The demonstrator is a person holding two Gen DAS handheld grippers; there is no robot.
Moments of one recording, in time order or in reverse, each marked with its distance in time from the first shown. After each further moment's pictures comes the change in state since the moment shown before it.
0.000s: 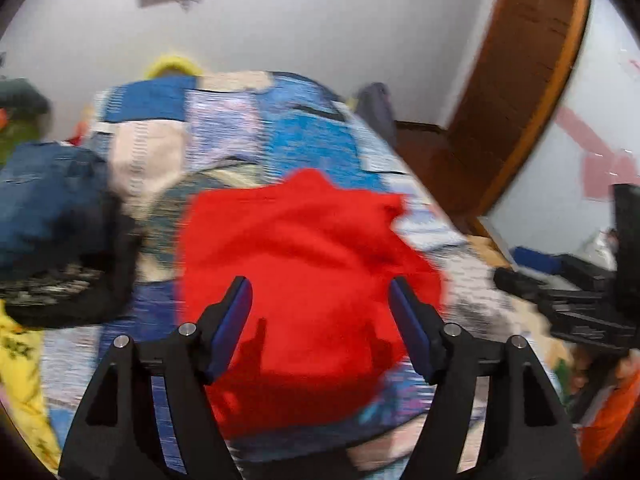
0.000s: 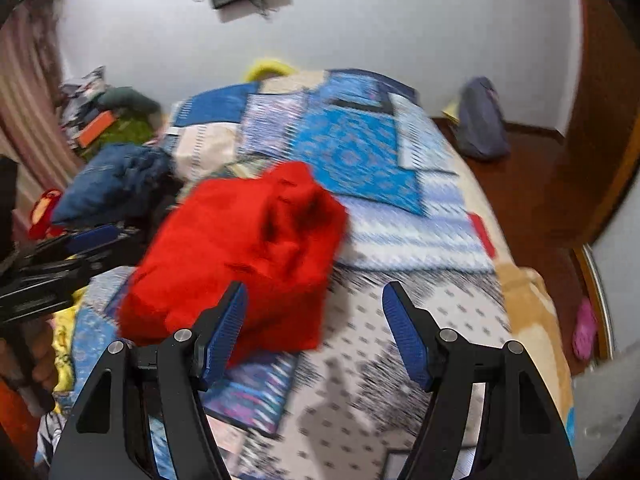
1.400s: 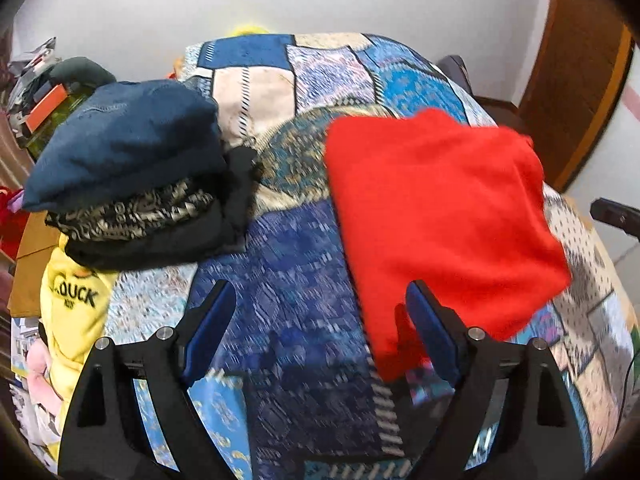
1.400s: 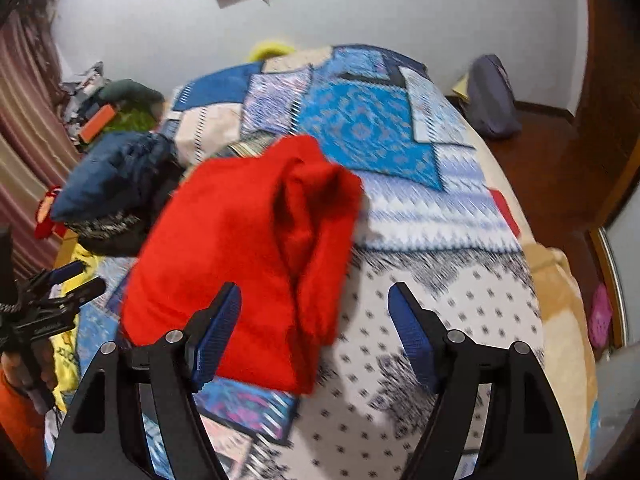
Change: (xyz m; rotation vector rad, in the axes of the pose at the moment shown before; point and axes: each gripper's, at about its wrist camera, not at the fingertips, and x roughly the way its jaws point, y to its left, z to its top) left arm -0.001 0.086 -0.058 -0.034 0.082 0.227; right arm 0.029 -0.009 -0.007 0.035 0.064 0.041
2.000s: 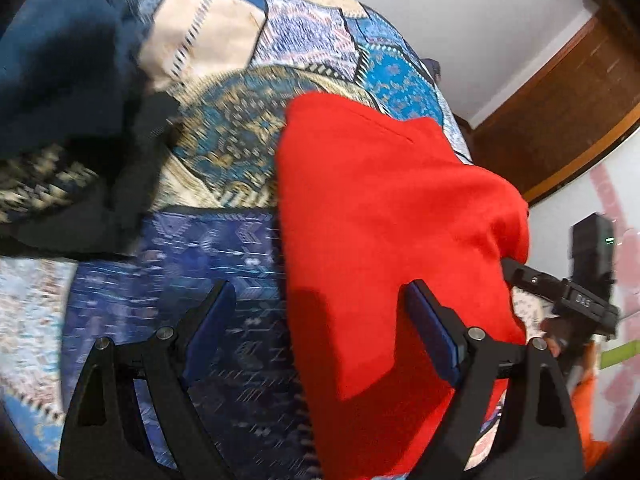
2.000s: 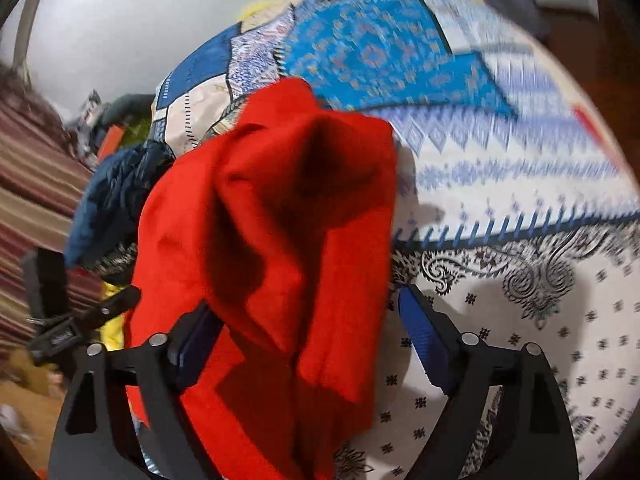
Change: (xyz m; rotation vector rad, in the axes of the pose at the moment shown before) left arm 0.105 0.012 0.043 -0.237 0.167 -0.378; right arm 0.117 -0.051 0.011 0.259 0.205 0.277
